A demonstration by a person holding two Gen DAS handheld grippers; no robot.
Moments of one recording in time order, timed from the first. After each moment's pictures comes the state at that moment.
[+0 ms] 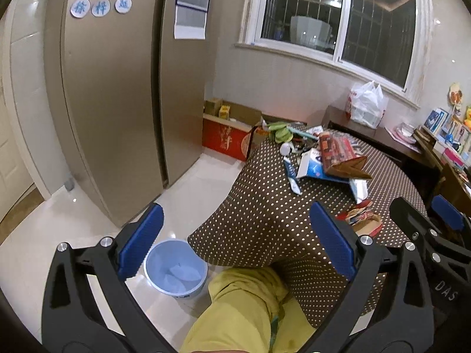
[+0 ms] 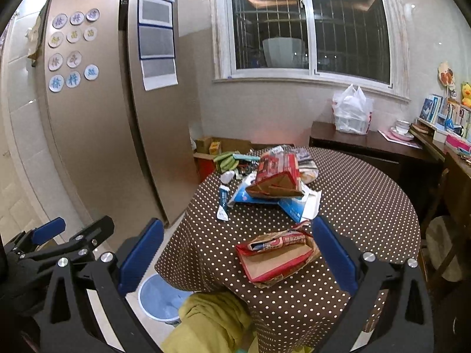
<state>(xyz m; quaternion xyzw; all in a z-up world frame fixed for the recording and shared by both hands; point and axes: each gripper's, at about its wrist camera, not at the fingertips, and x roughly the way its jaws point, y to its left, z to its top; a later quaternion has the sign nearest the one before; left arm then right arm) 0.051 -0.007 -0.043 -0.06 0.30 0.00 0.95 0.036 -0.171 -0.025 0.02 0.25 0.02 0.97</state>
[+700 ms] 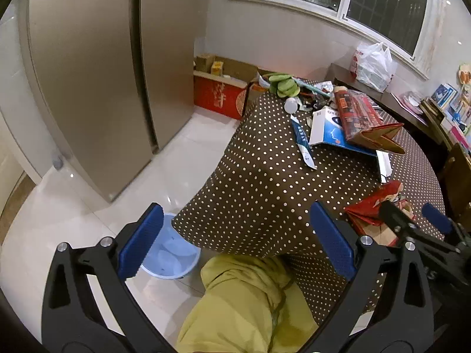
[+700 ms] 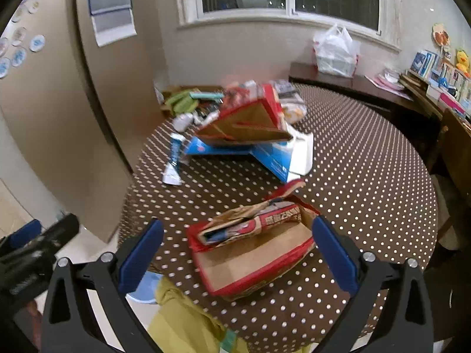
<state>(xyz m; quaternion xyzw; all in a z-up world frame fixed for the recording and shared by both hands) 0.134 -0.020 -0.103 -0.05 0.40 -0.02 0.91 0.134 -0.204 -0.107 0.04 0.39 -0.05 0.92</state>
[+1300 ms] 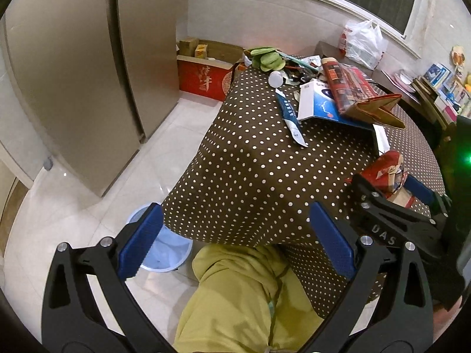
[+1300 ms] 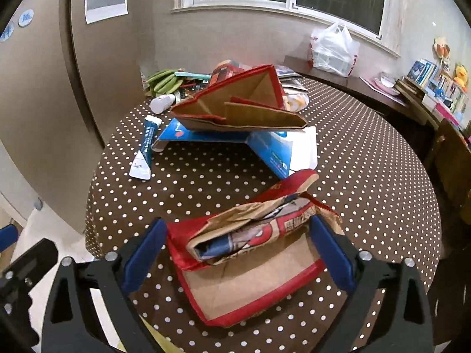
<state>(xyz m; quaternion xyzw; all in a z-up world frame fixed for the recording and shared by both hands) 0.147 -0.038 -0.122 -0.03 0.43 -0.06 0.90 0.158 -0.203 -0.133 0.01 0.39 -0.07 0.92</state>
